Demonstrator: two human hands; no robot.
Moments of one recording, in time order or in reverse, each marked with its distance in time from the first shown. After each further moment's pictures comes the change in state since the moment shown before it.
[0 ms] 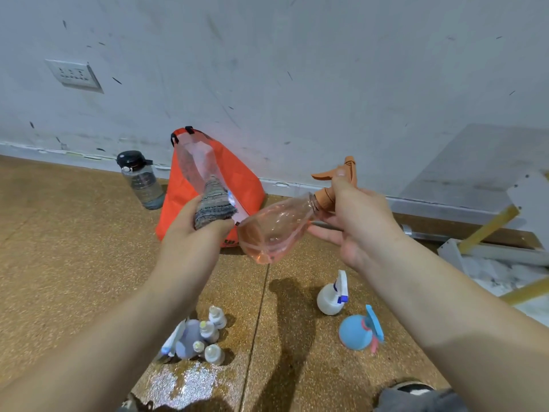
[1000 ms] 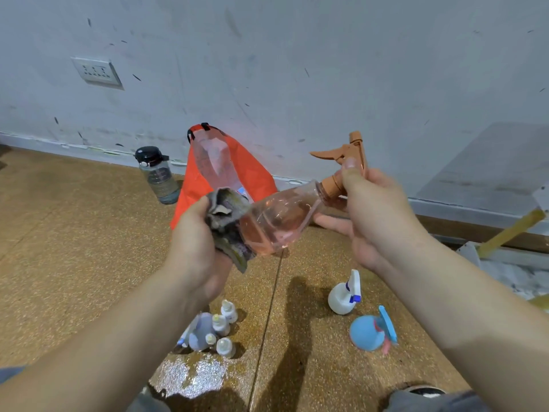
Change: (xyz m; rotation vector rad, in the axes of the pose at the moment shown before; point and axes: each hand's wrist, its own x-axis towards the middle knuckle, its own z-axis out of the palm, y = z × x) left_hand 0.024 -0.014 0.000 -0.664 -0.046 -0.315; right_hand -0.013 -0.001 0.010 -0.018 -0.118 -0.175
